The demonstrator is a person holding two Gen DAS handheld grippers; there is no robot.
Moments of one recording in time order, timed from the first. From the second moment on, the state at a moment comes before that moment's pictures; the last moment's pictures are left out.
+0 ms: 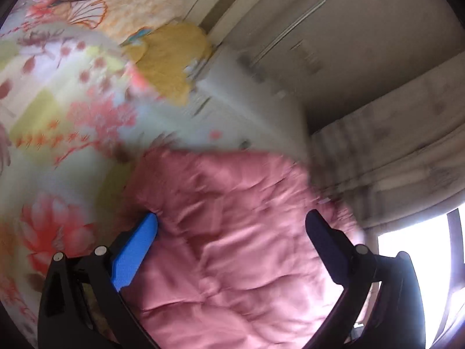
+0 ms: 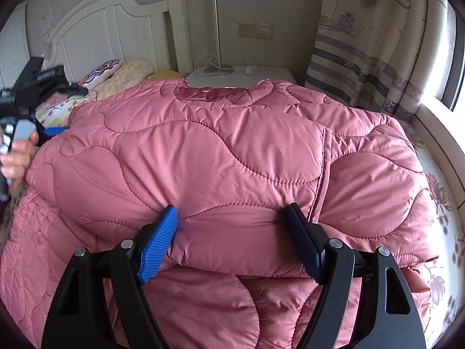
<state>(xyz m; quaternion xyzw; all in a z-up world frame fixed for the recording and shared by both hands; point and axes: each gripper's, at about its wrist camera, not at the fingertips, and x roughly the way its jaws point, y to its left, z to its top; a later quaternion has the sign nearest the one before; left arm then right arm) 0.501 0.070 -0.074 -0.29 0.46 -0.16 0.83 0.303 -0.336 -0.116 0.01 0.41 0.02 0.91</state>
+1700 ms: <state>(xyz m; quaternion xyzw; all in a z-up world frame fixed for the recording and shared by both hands) 0.241 -0.037 -0.104 0.16 0.38 -0.04 0.91 0.258 -0.324 -0.082 -0.01 0.41 0.04 0.91</state>
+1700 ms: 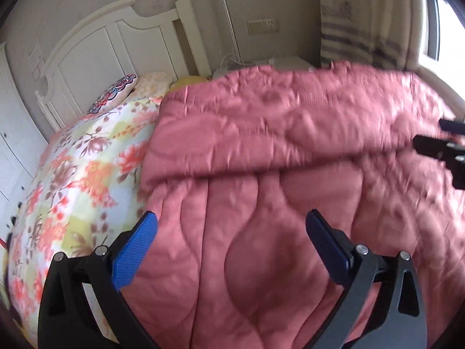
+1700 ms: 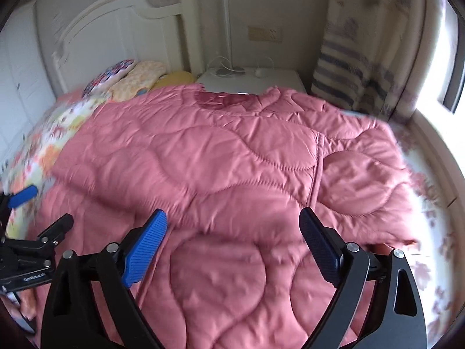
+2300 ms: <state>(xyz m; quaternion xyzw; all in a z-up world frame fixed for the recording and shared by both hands) 0.229 -0.004 -0.119 0.12 0.42 -0.04 0.90 0.225 -0.334 -0.134 -0.01 0.47 0.07 0.88</state>
